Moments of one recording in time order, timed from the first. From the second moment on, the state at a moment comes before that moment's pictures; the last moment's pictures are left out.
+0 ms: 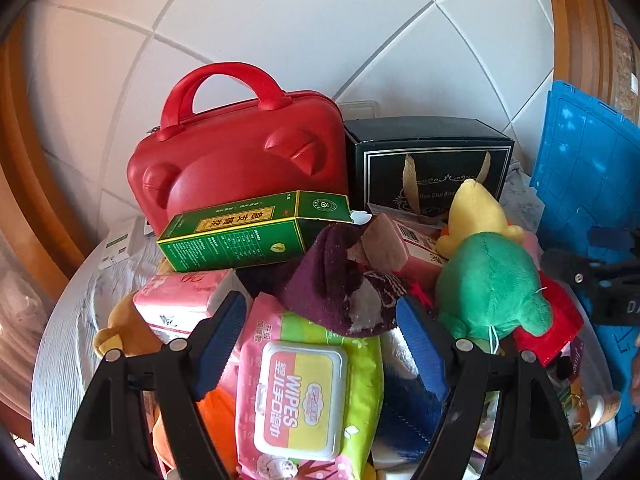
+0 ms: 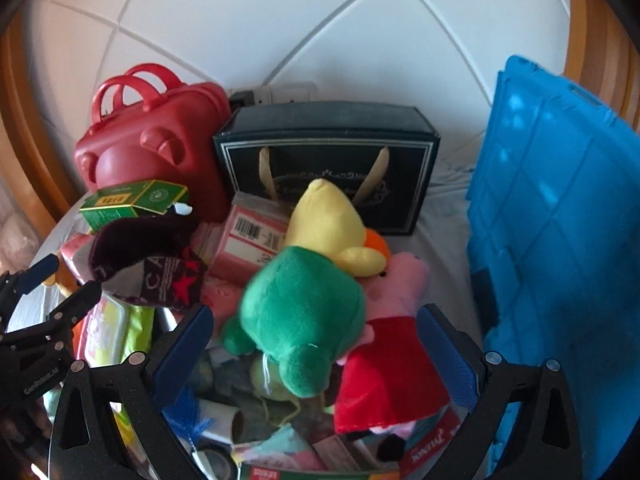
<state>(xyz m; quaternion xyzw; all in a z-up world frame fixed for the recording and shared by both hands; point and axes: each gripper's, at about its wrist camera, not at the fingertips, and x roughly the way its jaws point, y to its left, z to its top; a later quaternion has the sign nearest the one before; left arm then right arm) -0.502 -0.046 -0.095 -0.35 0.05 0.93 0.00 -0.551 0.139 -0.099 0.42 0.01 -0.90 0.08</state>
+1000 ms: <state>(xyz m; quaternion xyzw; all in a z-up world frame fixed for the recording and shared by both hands) -0.576 -0.053 -0.154 -0.41 0.03 0.91 0.04 -0.645 0.113 -0.202 0.54 0.01 -0.84 0.09</state>
